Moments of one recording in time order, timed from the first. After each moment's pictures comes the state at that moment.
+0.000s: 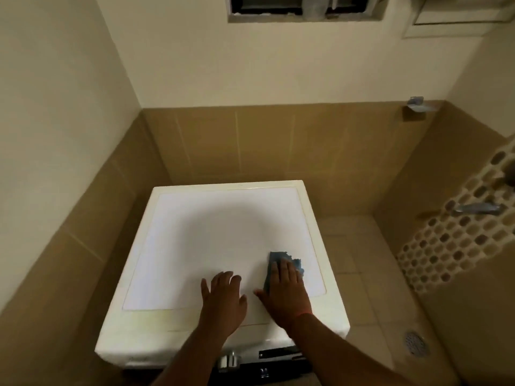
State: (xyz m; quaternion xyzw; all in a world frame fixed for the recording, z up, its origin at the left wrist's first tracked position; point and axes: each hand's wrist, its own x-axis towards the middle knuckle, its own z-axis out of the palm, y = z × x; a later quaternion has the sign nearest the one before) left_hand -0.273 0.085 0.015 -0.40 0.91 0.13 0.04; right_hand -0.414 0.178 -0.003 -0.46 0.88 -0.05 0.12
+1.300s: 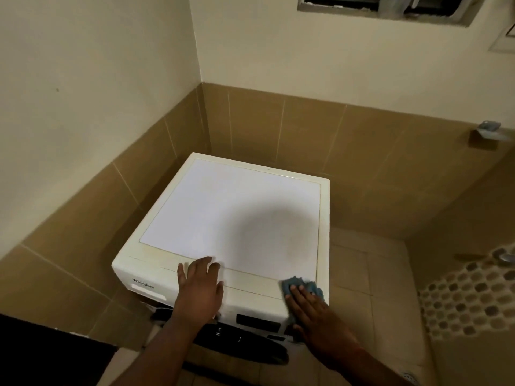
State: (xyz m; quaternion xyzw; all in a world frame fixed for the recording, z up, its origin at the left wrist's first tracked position) left_hand -0.232 0.157 0.001 -0.51 0.85 0.02 -0.10; right_hand -0.500 0.332 -0.038 -0.74 0.67 0.04 0.01
